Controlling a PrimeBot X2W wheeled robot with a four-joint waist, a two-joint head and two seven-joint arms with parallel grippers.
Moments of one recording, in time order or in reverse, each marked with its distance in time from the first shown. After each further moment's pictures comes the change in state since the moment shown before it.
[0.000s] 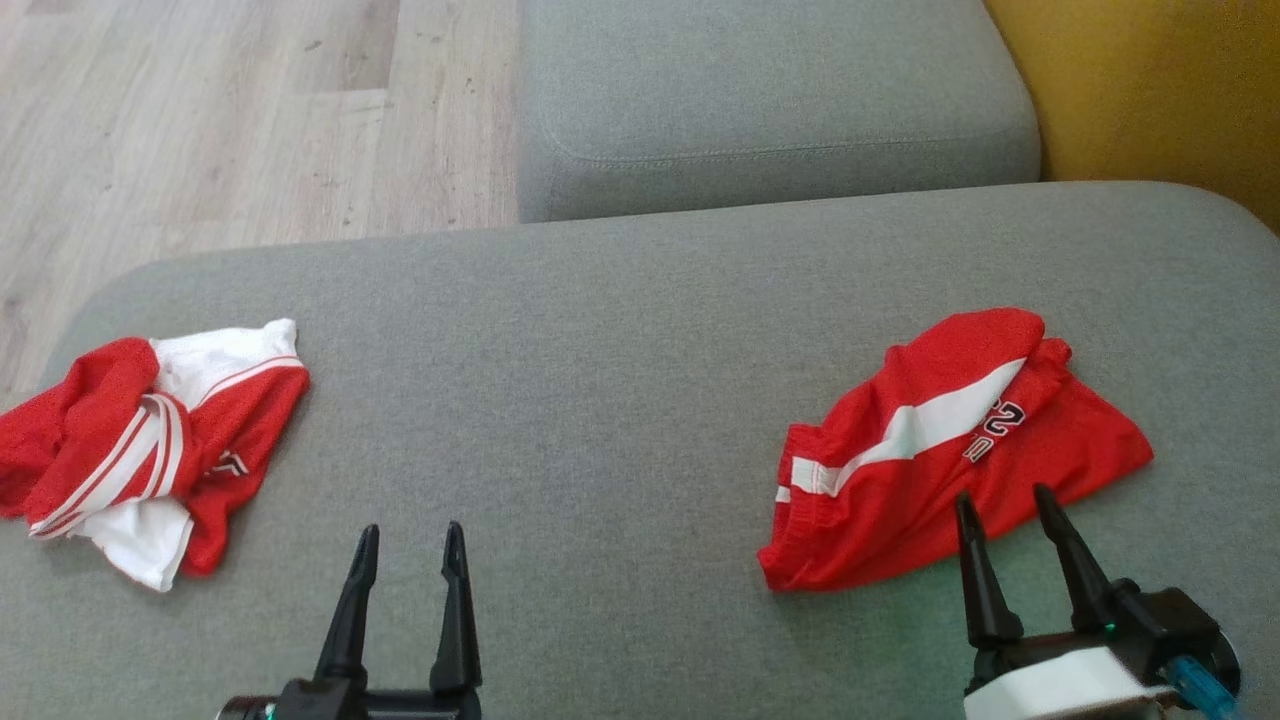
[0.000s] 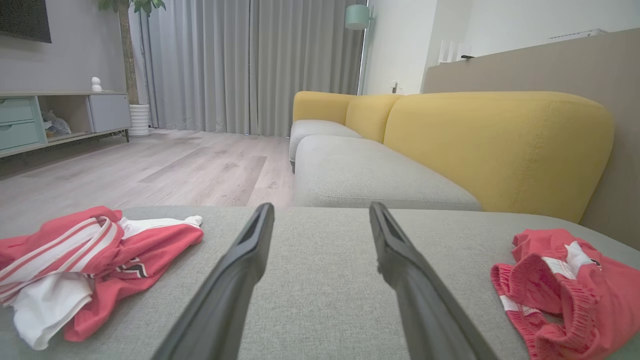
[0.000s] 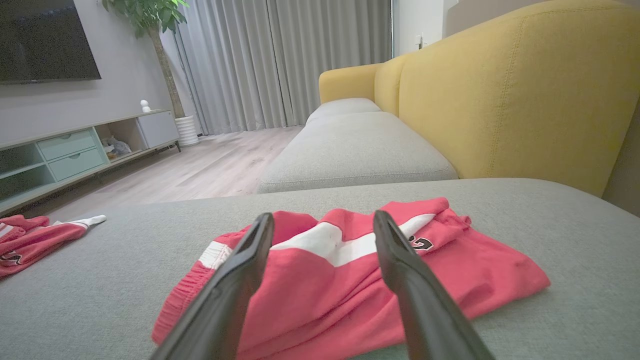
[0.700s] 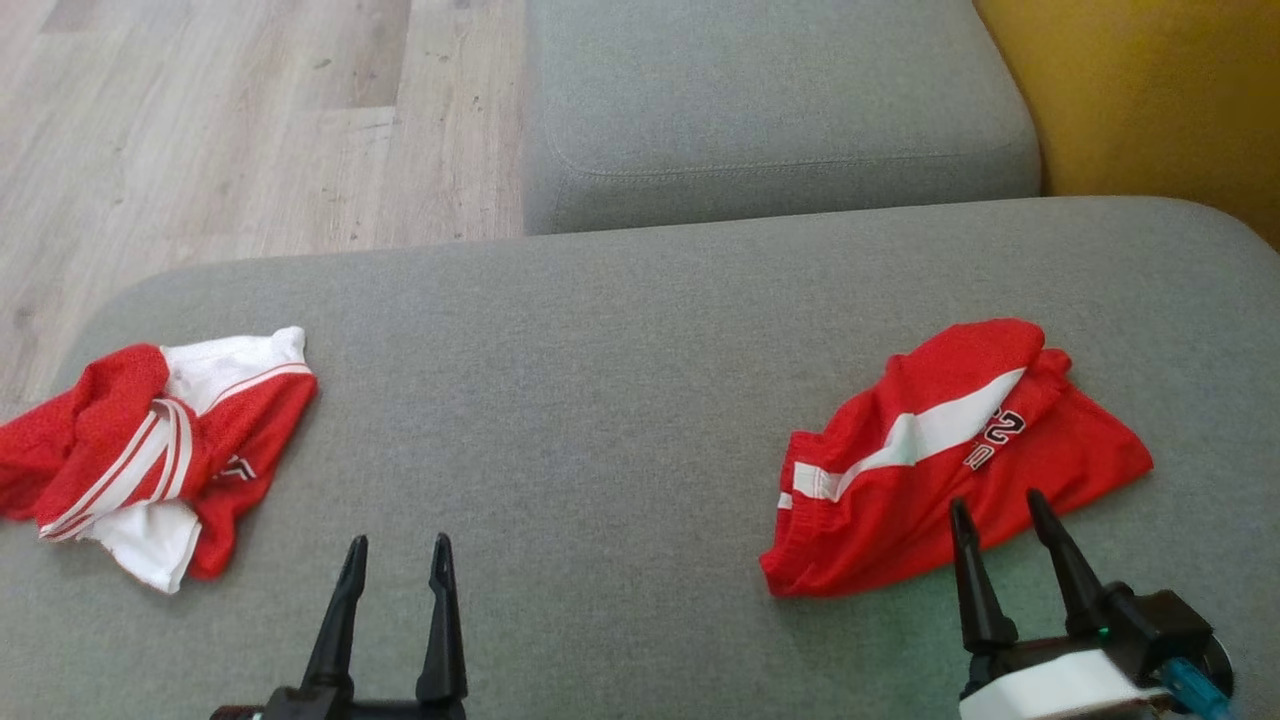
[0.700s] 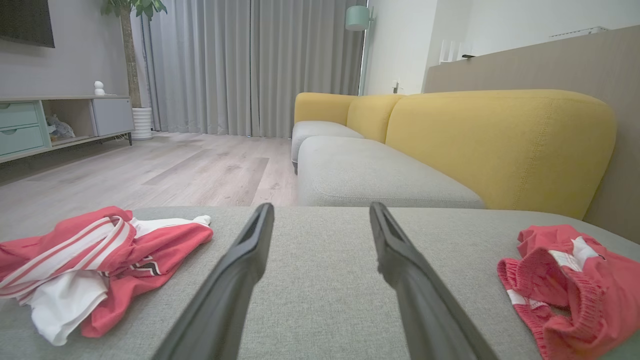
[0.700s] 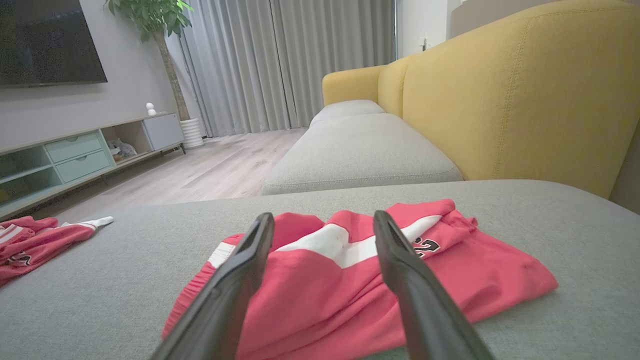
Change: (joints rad) left arm 0.018 -0.031 0.083 0.022 0.056 -0.074 0.000; right arm 0.000 0.000 0.012 0.012 0.012 0.000 0.000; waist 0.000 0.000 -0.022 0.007
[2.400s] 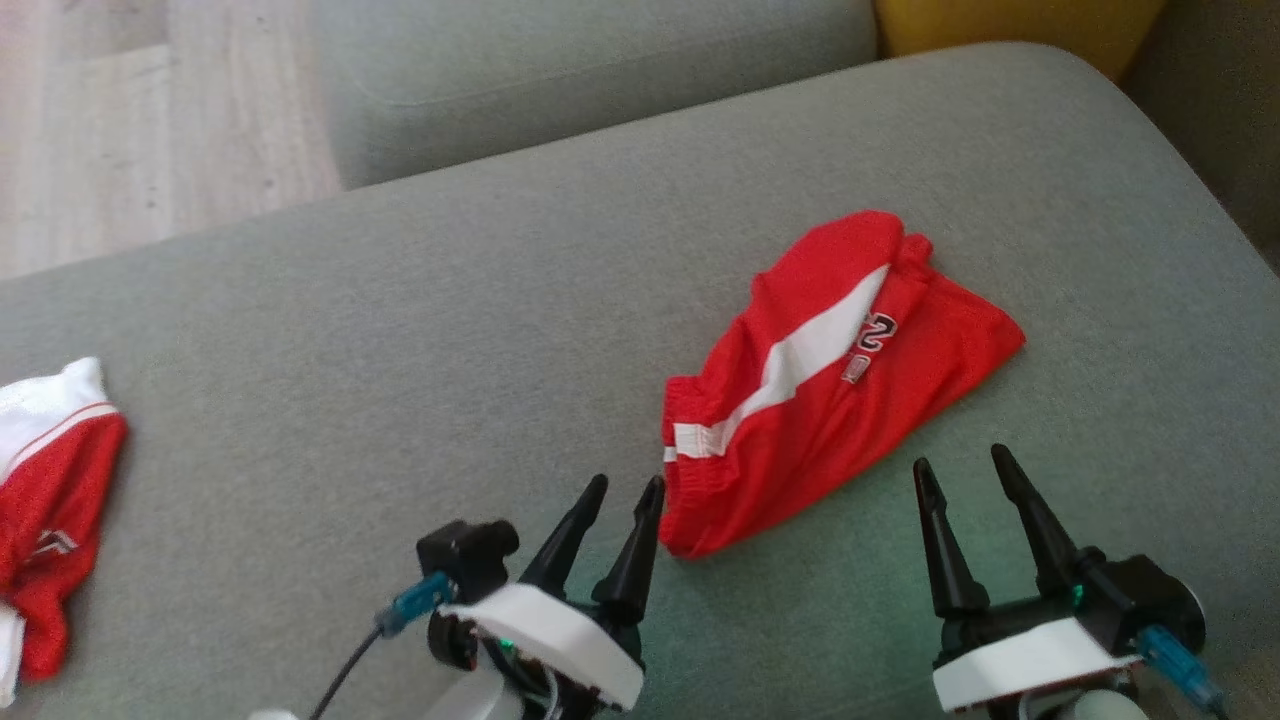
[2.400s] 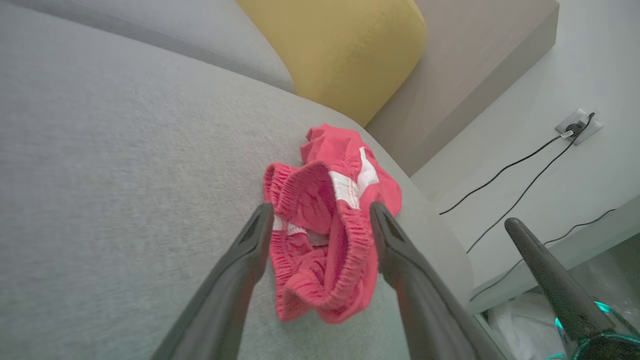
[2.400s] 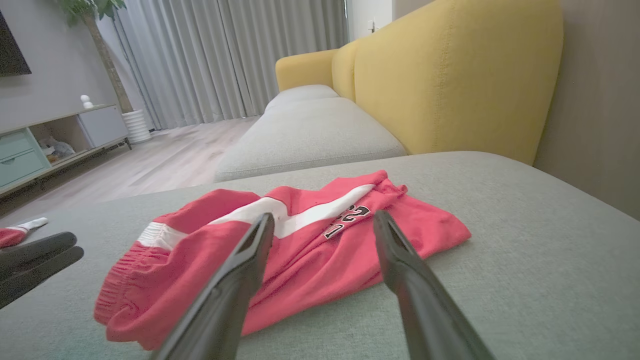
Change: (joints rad) left arm -0.371 -0.002 -0.422 0.304 -0.609 -0.166 0.145; right arm -0.047 -0.007 0.059 -0.037 -0.011 0.000 0.000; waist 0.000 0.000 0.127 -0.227
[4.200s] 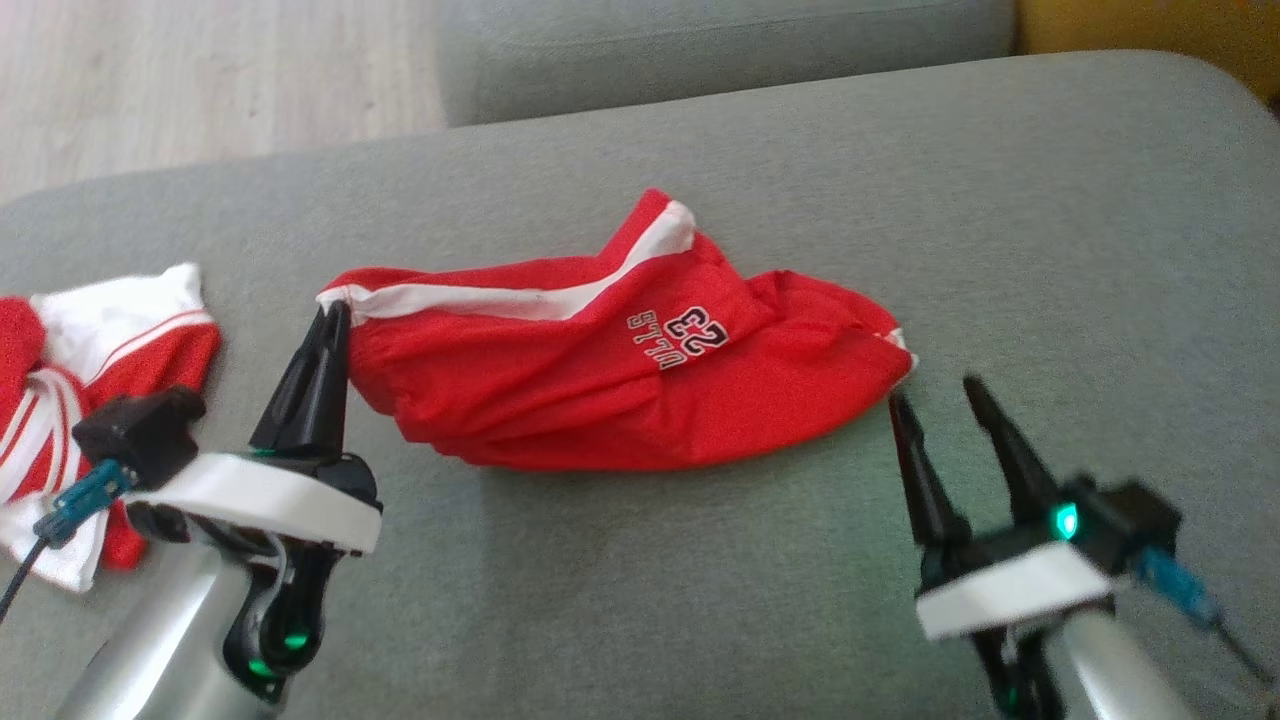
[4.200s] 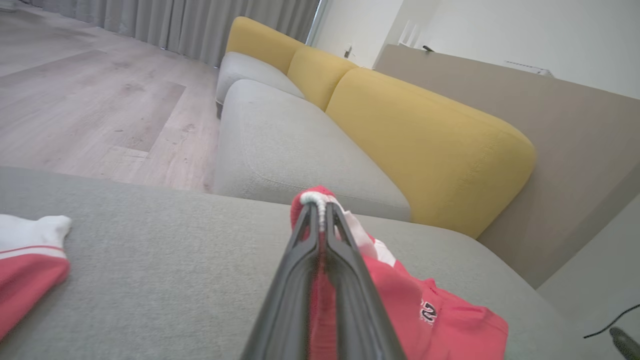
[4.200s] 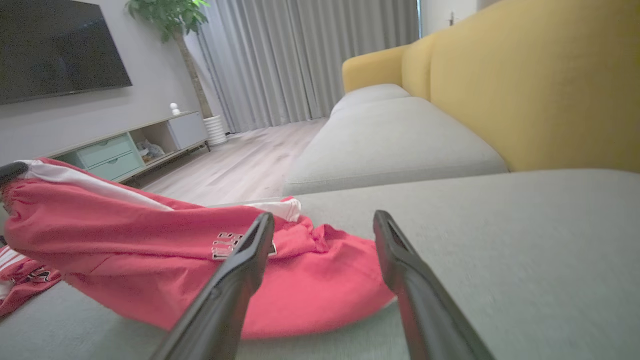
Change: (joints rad) left arm -0.112 0.384 0.160 -0.256 -0.152 0.099 0.009; right arm -0.106 -0.046 0.097 0.025 0.139 0.000 0.000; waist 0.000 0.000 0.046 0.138
